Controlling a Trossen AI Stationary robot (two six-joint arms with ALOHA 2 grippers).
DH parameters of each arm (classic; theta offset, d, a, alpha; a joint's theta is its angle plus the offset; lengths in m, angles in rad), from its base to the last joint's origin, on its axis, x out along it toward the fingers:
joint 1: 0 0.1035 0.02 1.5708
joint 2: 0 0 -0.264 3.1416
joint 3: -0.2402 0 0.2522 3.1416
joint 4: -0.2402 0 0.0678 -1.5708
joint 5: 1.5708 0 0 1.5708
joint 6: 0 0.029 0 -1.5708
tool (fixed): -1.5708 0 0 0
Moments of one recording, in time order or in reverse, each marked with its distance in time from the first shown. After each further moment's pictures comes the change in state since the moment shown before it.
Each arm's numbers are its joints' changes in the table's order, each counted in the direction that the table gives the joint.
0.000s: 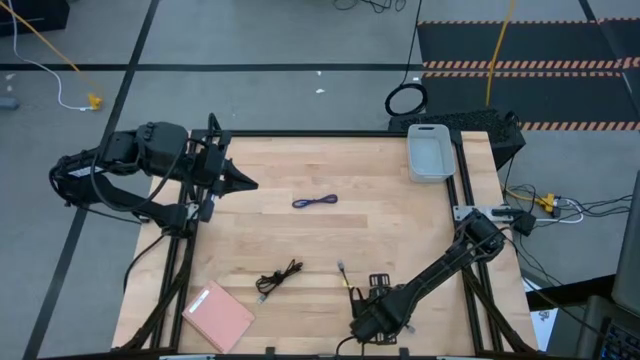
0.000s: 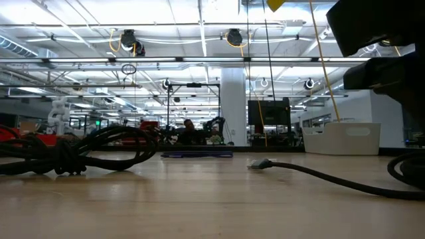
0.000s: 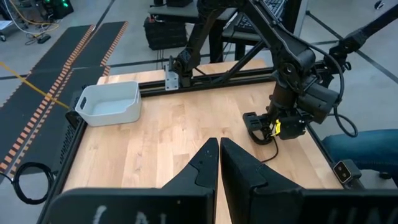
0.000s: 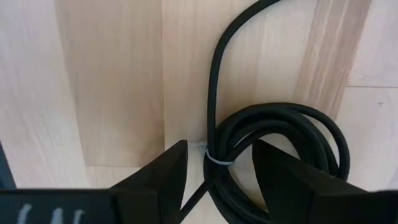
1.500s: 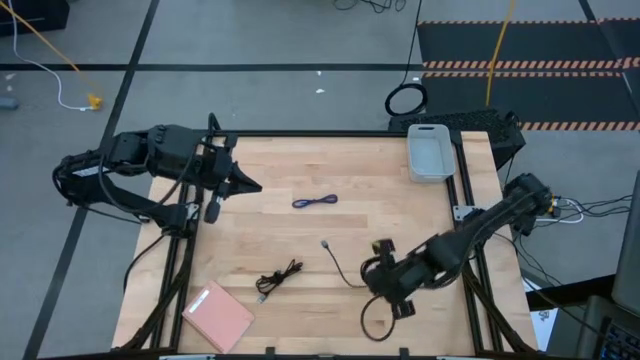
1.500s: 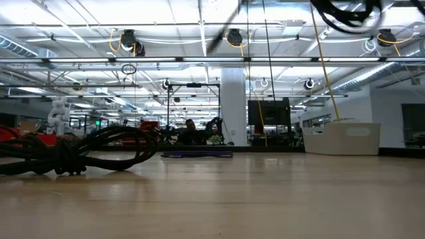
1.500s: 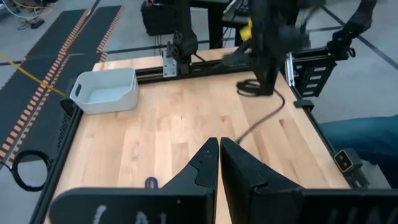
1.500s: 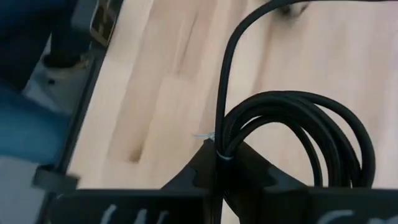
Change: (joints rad) left arm 0.000 -0.032 0.000 -0.026 0.000 -0.001; right arm -0.098 0.534 0.087 0.071 -0.162 -0.346
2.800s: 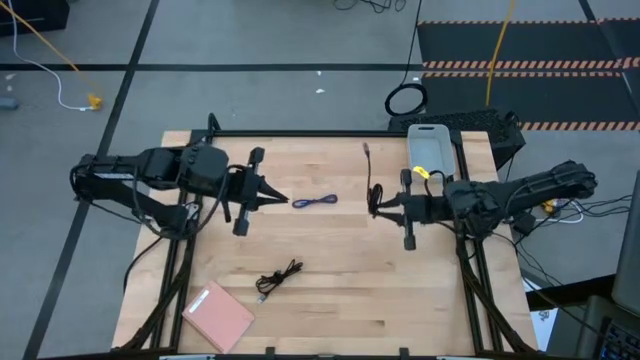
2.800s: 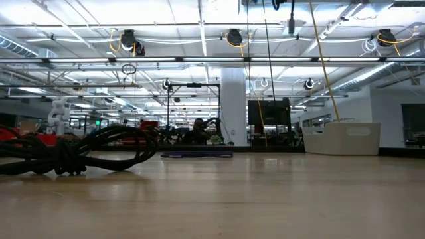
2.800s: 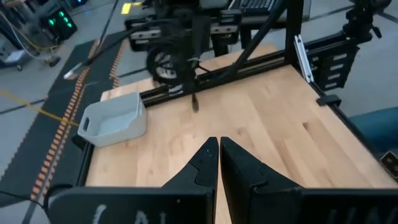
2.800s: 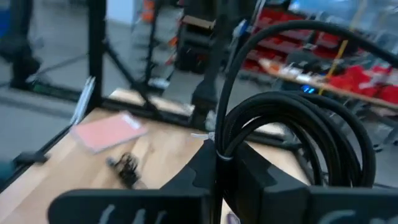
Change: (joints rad) left arm -0.101 -0.109 0.089 0.242 0.115 0.146; right arm -0.336 0.625 0.673 1.031 -0.092 -0.471
